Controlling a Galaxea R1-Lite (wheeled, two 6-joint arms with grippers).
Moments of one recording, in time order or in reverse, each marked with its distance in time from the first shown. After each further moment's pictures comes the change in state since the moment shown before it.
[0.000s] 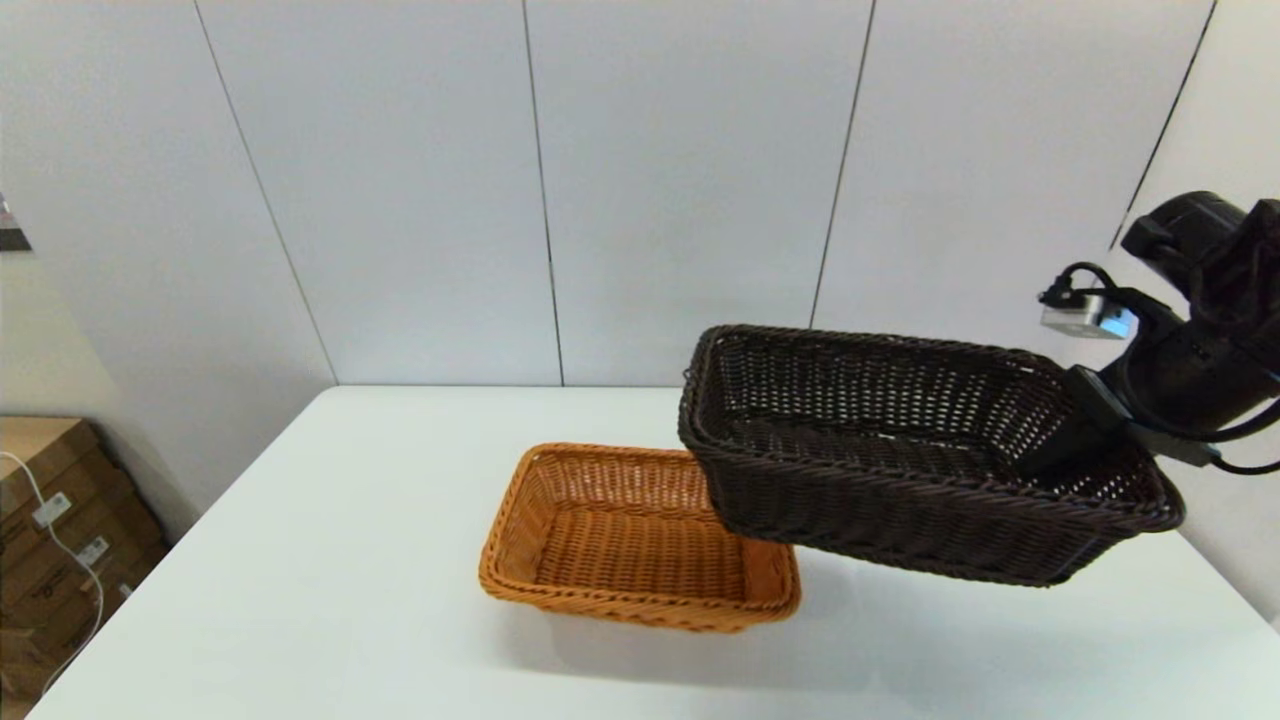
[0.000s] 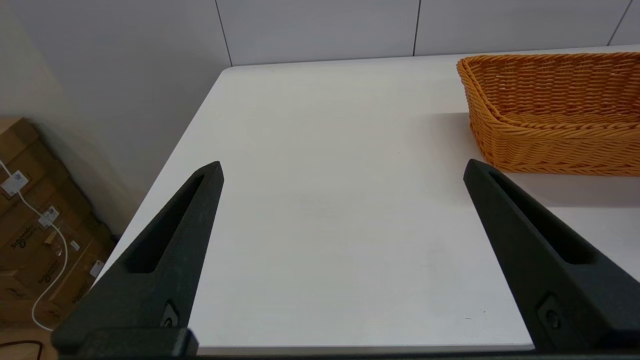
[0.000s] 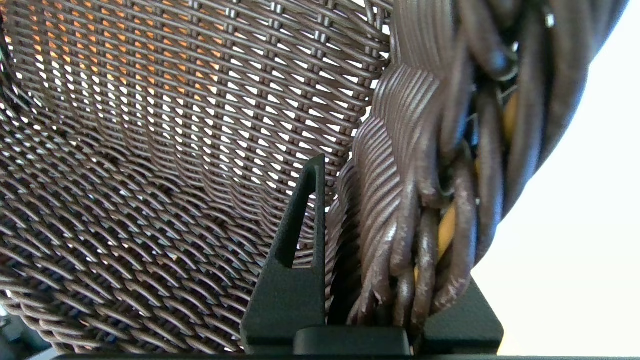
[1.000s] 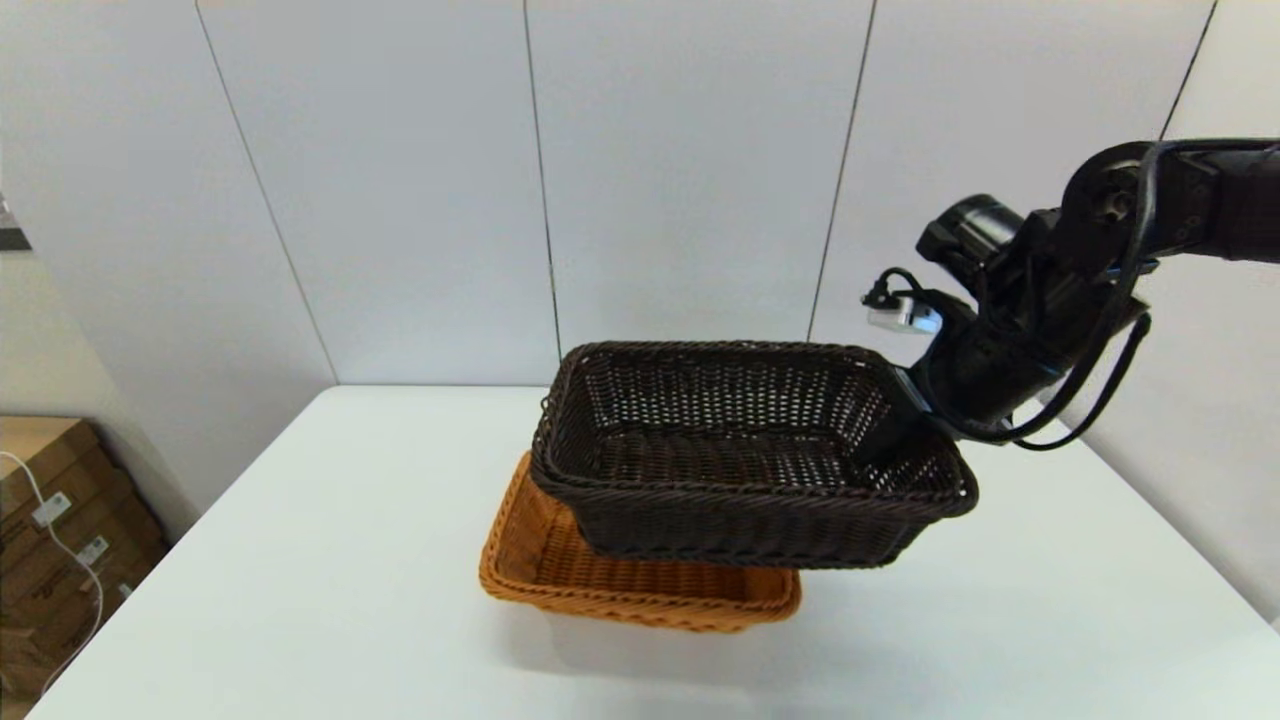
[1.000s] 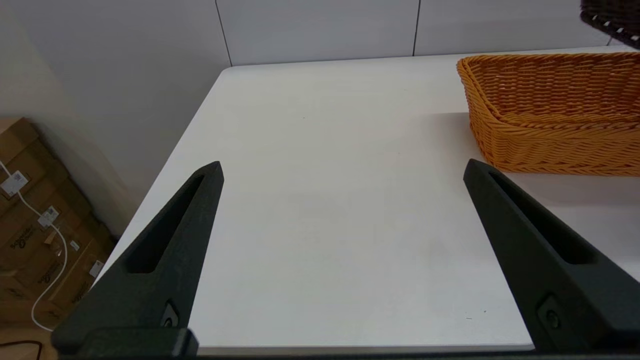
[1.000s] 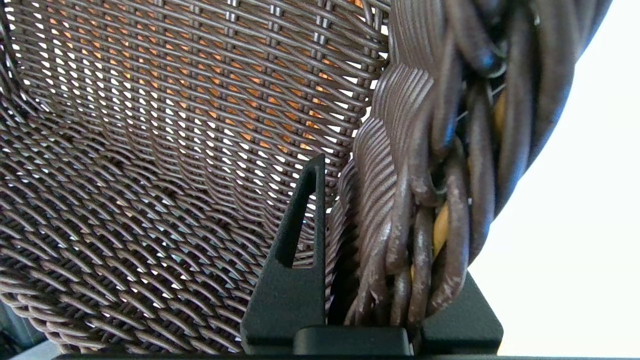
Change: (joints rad) left arm 0.000 0.000 0.000 0.000 0.000 0.000; right arm 0.289 0.170 -0.156 -0.091 -0.014 0.149
